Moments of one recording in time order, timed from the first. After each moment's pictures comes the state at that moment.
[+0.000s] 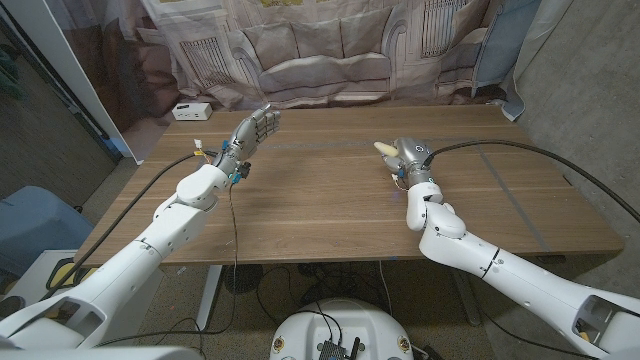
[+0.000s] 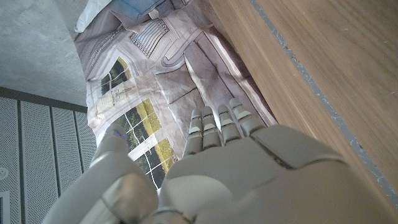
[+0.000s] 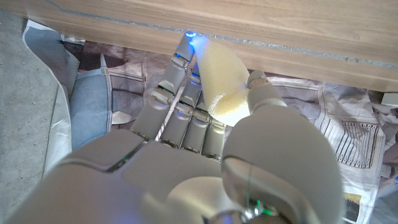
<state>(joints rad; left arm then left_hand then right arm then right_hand) 0.86 0.66 0.36 -1.50 -0.56 -0.28 -0.06 0.14 0.02 0.38 -0.14 0.18 0.27 0.09 0.19 0.17 0.22 0.07 0.21 0.19 0.17 0.09 0.18 0.17 0.16 0.09 0.20 0.17 -0.80 -0.65 -0.81 -1.87 -0.58 -0.77 -0.42 0.89 0.10 0.30 -0.17 0.18 0.89 -0.01 0.29 0.19 0.97 0.01 0.30 0.19 0.92 -0.13 0.41 0.24 1.10 -0.09 0.31 0.18</state>
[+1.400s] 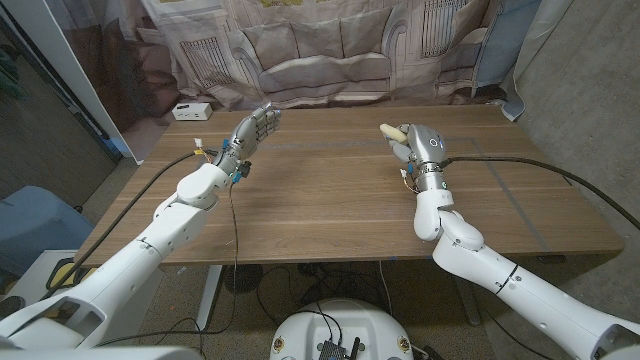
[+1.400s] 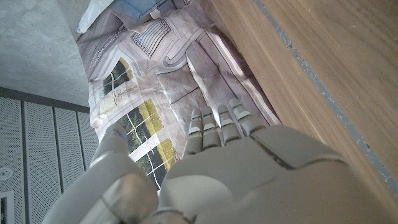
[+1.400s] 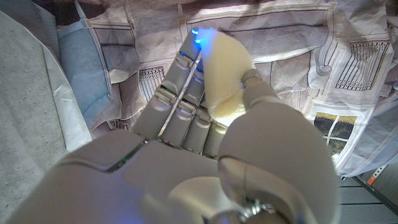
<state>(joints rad) 0.86 0.66 0.36 -1.50 -0.55 -0.28 -0.06 0.14 0.02 0.38 -0.14 0.18 0.27 0.09 0.19 0.17 0.23 0.06 0.21 0.19 0.17 0.09 0.18 0.17 0.16 0.09 0.20 0.17 -0.94 -0.64 -0.65 -1.89 -0.59 -0.51 -0.67 0.97 0.14 0.33 -0.16 0.18 0.98 -0.07 0.30 0.20 1.09 -0.06 0.30 0.19 1.09 -0.19 0.42 0.24 1.20 -0.16 0.36 0.19</state>
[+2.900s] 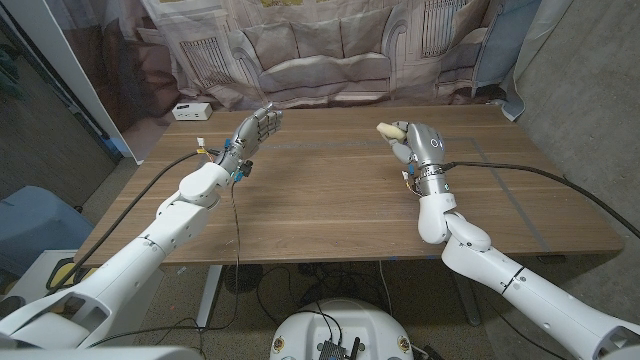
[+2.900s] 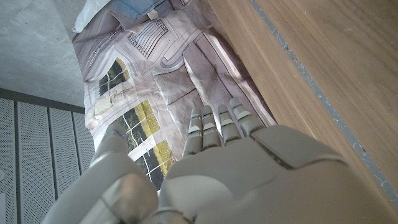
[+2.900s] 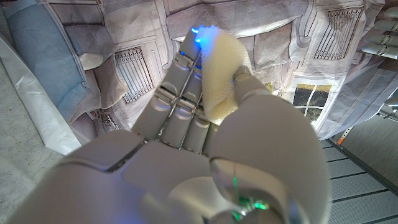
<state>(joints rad) 0.84 0.65 0.37 -1.48 -0.56 -0.27 -0.07 0.14 0.02 0.38 -0.14 0.18 0.29 0.10 0.19 0.17 0.23 0.06 0.21 0.19 0.17 0.09 0.18 0.17 0.16 0.09 0.20 0.17 -0.96 -0.64 -0.61 -1.80 -0.60 -0.26 -0.76 1.08 0.11 0.33 -0.13 0.17 0.95 0.00 0.24 0.21 1.07 0.00 0.29 0.24 1.13 -0.19 0.37 0.31 1.17 -0.16 0.43 0.20</state>
